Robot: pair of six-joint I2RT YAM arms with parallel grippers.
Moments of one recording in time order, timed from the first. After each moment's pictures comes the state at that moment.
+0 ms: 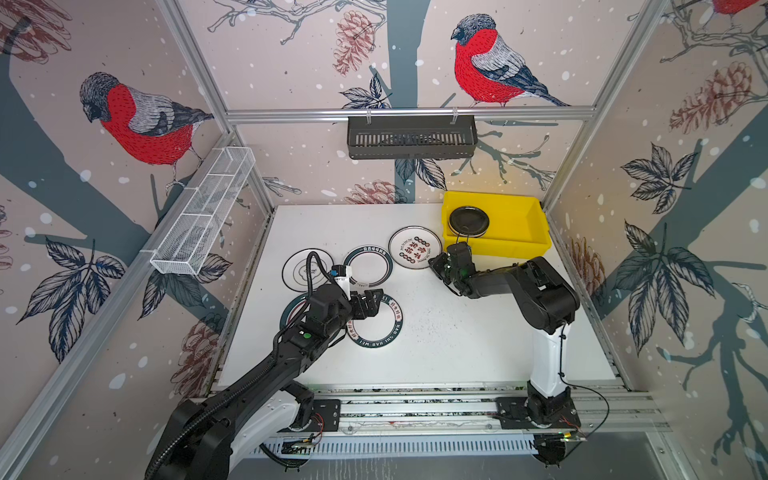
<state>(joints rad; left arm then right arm) -0.48 0.95 0.40 0.10 0.15 -0.59 0.48 2.06 1.00 0.47 -0.10 1.14</state>
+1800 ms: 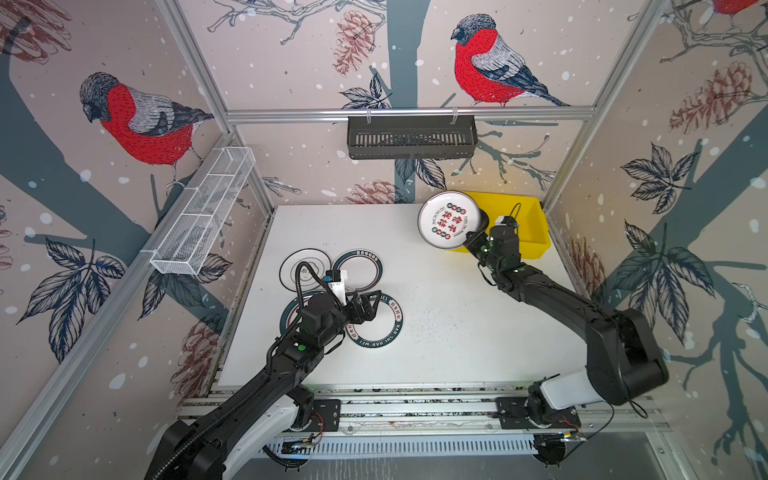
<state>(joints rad) -0.48 0.84 0.31 0.21 0.18 -0.62 0.32 1.46 0.89 0.20 0.08 0.92</state>
